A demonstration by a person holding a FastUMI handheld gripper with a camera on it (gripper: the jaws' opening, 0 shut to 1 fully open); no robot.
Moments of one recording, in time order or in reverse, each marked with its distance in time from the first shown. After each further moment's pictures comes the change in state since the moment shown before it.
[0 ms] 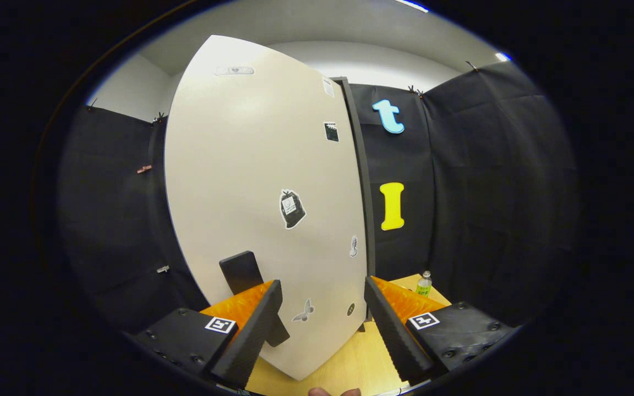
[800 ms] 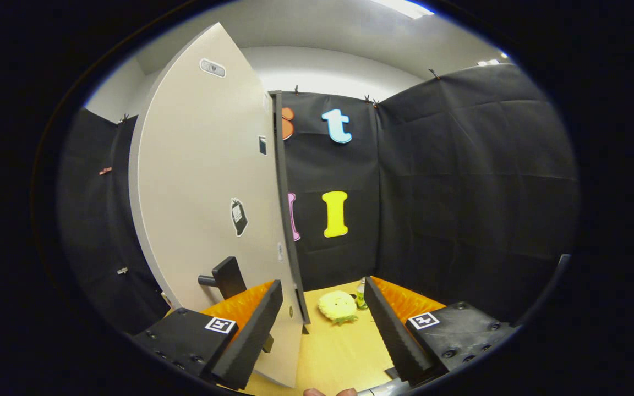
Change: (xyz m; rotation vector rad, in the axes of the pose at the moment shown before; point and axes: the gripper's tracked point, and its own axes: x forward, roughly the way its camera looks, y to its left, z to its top) arm -0.041 -0.108 0.022 -0.041 -0.050 -0.206
